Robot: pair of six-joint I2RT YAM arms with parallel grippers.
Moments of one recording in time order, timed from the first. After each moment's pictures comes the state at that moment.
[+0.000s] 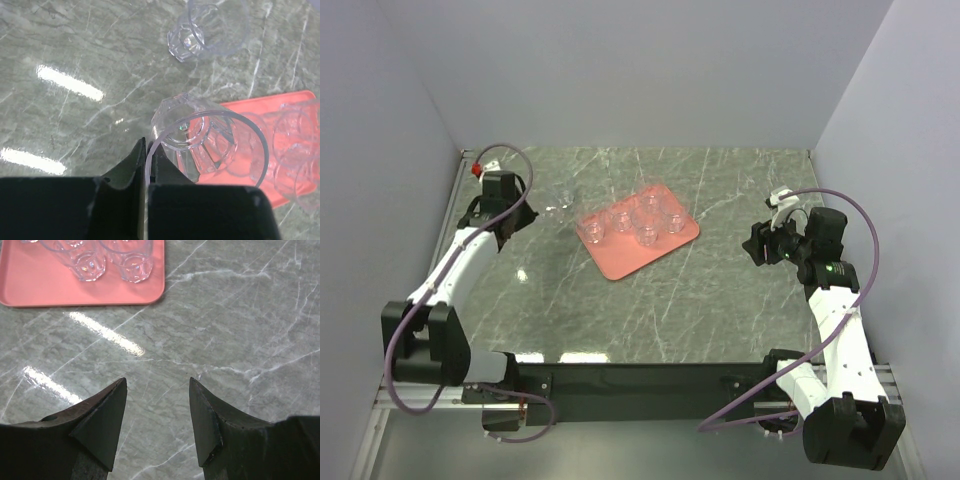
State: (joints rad) left arm -0.09 1.36 1.03 -0.36 -0.15 -0.59; right arm -0.14 0.91 0.79 -0.48 -0.57 -0.34
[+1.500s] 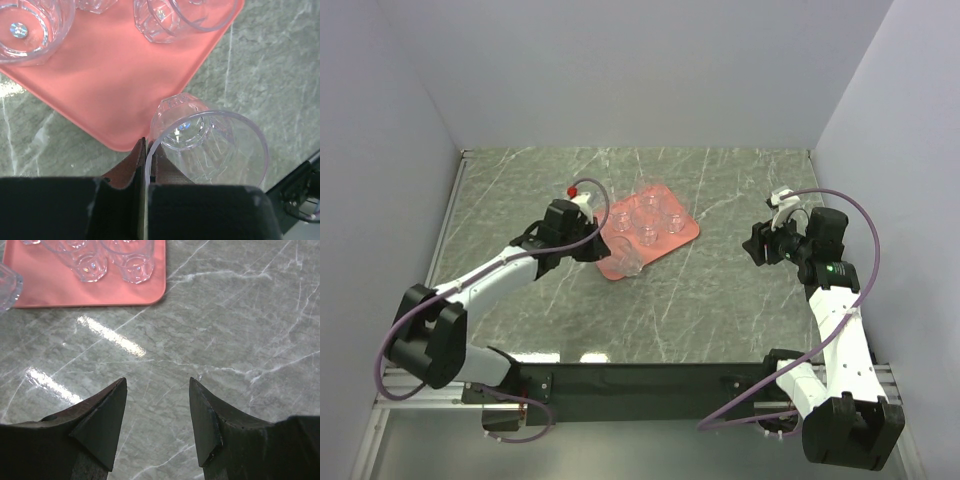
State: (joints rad) left arm -0.48 1.36 0.84 -0.16 0.23 -0.47; right arm -0.14 0.91 0.79 -0.48 -0.58 -0.34
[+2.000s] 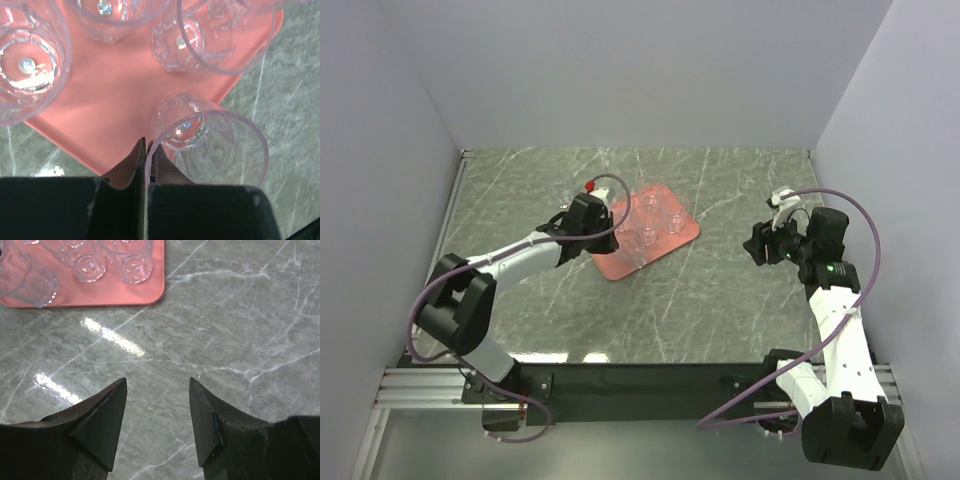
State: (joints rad) left arm -0.56 1.57 0.98 -0.14 0.05 -0.46; right arm -0.15 0.91 0.79 -0.48 -0.59 -0.35
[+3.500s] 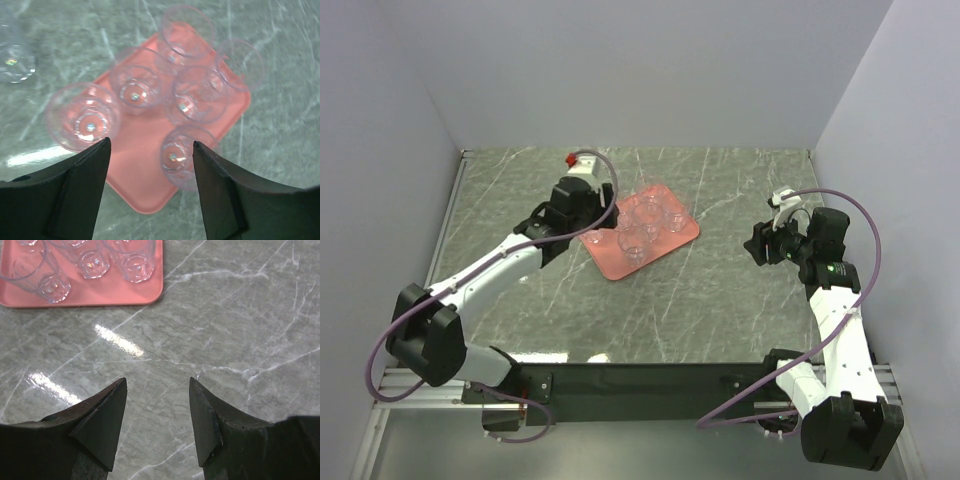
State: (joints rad) left arm -0.58 1.40 1.06 -0.13 -0.17 -0.38; right arm -0.16 0.91 0.79 -0.48 -0.59 -0.35
